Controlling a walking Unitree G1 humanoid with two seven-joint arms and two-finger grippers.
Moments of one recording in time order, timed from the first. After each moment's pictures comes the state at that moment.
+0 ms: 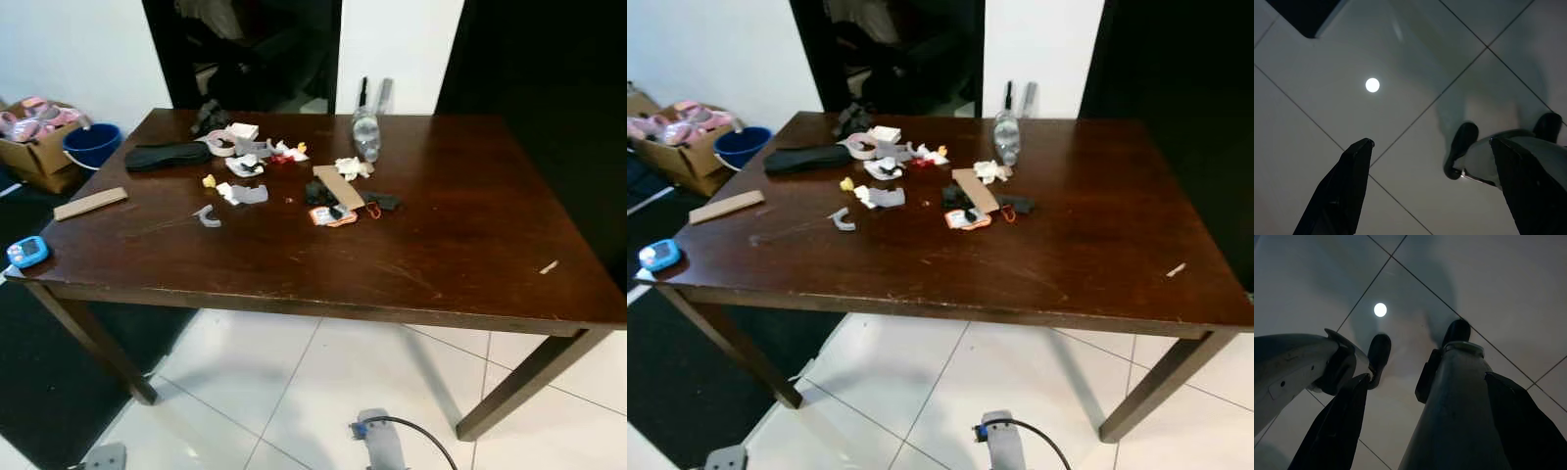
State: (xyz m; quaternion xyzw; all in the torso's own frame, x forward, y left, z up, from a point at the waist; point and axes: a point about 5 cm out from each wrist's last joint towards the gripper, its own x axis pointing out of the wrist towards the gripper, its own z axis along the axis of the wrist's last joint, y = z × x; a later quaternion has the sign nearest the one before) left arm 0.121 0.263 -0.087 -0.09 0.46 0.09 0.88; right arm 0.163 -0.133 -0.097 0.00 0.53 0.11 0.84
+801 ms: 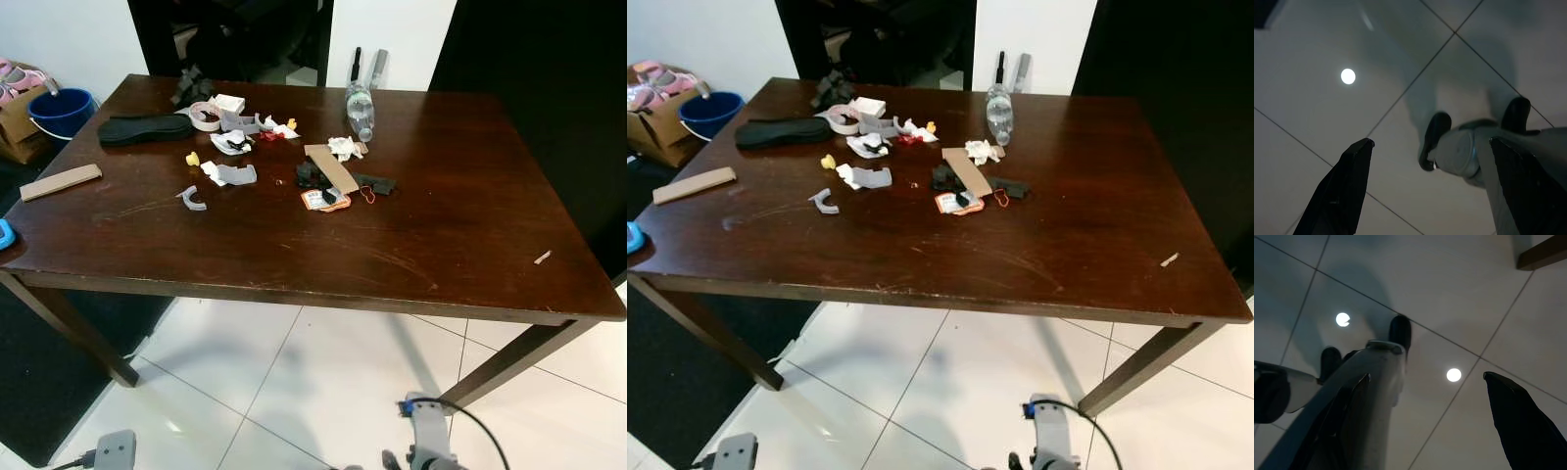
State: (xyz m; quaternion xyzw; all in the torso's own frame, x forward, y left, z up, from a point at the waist) left arm 0.128 0.244 -0.090 -0.11 0.44 0.07 0.89; right arm 0.191 -0.199 -0.080 0.02 0.50 0.00 0.87
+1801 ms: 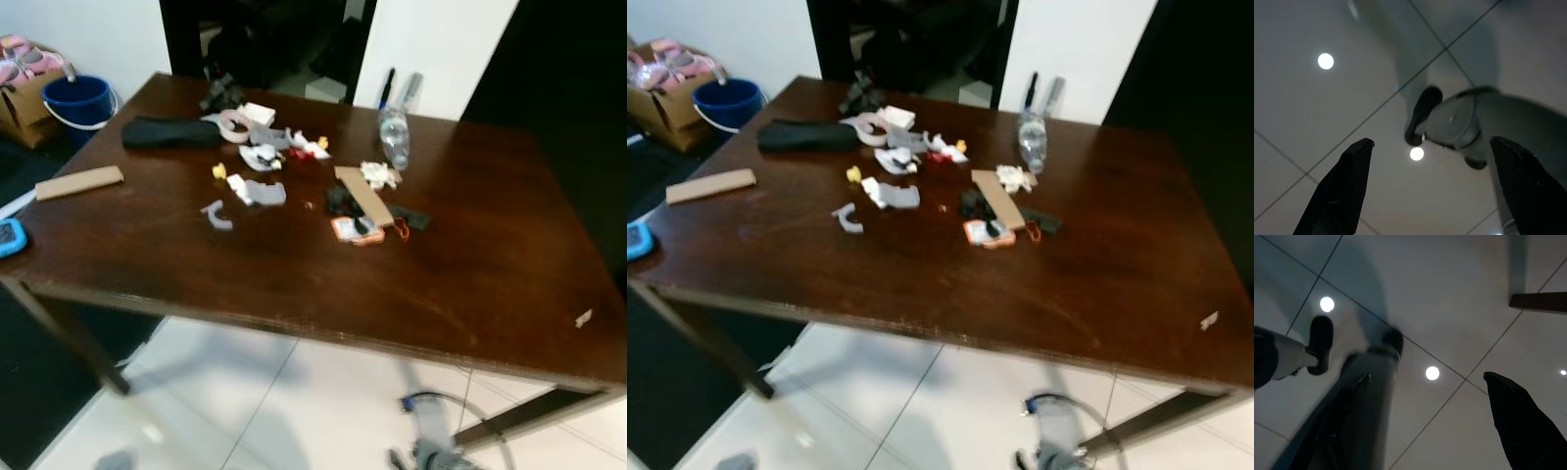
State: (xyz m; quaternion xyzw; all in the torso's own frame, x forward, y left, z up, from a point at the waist) left arm 0.114 0.235 -0.096 -0.14 0.44 0.09 0.88; right arm 0.188 -0.194 -0.082 -0.01 0.52 0.02 0.85
